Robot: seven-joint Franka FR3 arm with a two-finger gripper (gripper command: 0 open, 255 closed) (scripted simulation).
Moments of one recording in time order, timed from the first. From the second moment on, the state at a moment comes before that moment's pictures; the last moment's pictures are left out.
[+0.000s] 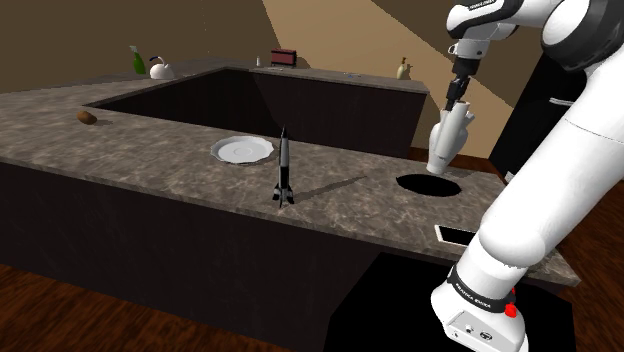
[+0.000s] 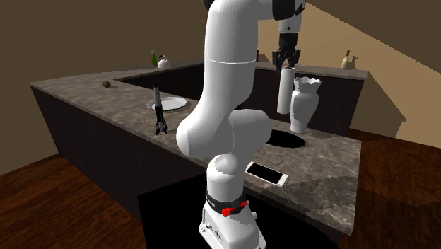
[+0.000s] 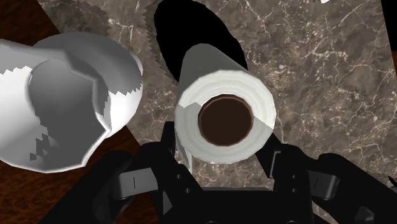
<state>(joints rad) -0.16 -0.10 -0.83 -1.81 -0.11 1.73 -0.90</state>
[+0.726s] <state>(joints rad) -0.16 -0.10 -0.83 -1.95 -0.10 1.87 -0.90</state>
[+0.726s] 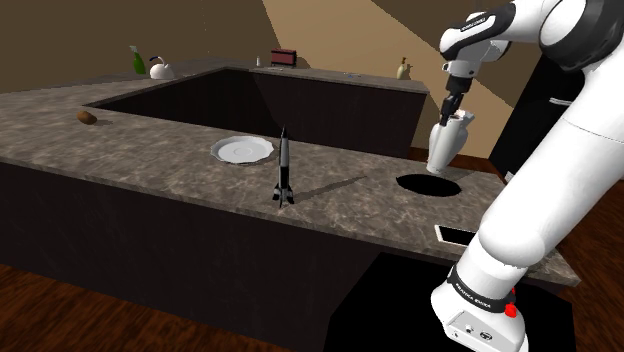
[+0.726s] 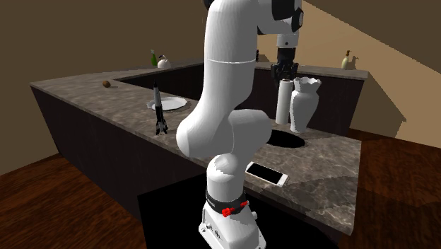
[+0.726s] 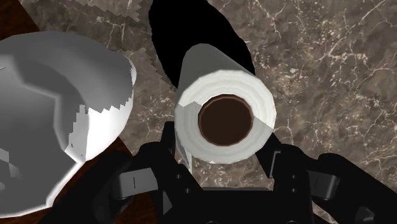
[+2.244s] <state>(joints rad) -0.16 -0.08 -0.84 -2.00 -0.09 1.94 -0.91</state>
